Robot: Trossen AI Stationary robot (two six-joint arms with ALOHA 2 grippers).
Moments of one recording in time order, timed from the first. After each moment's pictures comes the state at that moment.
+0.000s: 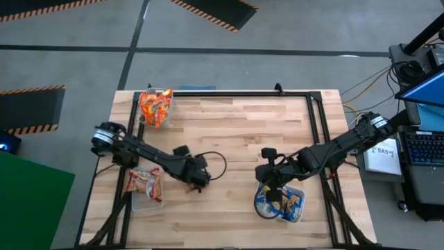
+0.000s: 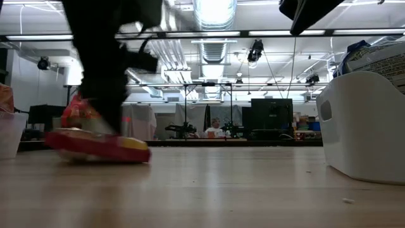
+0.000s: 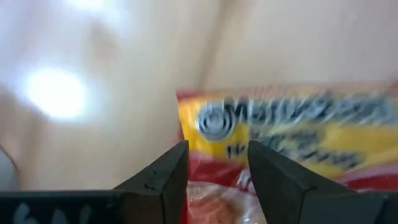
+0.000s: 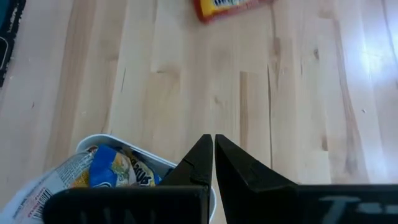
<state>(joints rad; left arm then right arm) -0.32 1.76 1.10 -0.89 -0.40 -0.71 0.43 1.44 1.21 -0.76 0.24 0.27</state>
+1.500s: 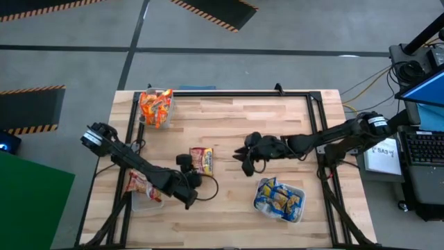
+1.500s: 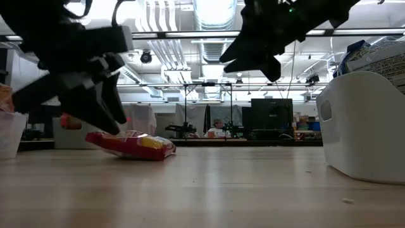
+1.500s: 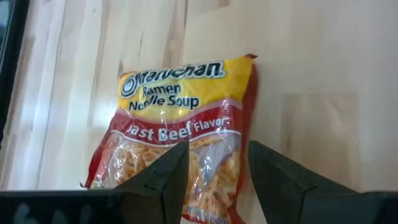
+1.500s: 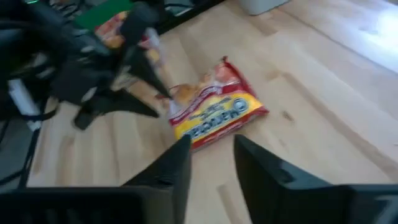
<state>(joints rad) -0.51 1.67 0.91 -0.54 -0.66 -0.41 0.12 1.45 0.83 0.13 0.19 0.52</state>
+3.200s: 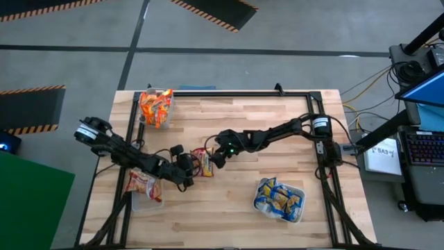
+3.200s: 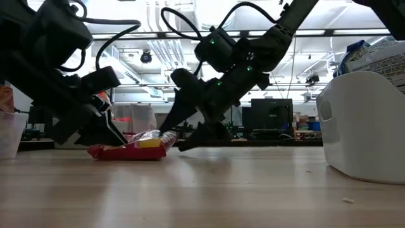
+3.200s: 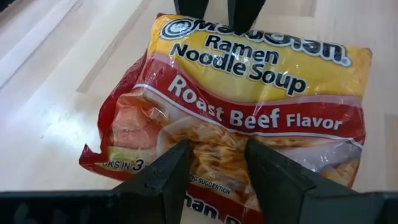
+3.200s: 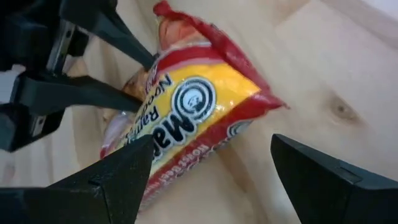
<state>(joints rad) -0.37 1.59 0.39 0.27 -0.64 -0.43 -0.09 2.06 1.18 0.20 -0.16 0.64</state>
